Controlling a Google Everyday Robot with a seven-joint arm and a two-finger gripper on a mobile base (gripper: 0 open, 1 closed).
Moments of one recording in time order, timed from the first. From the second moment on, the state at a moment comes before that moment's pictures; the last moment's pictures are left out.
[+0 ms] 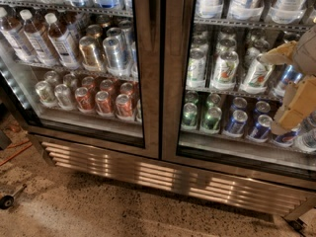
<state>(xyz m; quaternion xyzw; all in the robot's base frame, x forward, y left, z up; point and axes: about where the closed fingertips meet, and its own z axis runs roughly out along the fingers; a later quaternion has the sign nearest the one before) 0.455 -0.219 0.943 -0.61 0.75 0.10 0.23</state>
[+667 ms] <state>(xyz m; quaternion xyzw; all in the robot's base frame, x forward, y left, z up) 0.461 -0.223 0.935 -0.60 0.70 0.24 0.30</state>
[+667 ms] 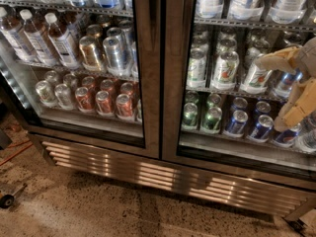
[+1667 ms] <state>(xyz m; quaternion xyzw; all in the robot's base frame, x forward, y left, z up) 0.432 -0.160 0.910 -0.59 0.72 0.19 0.32</state>
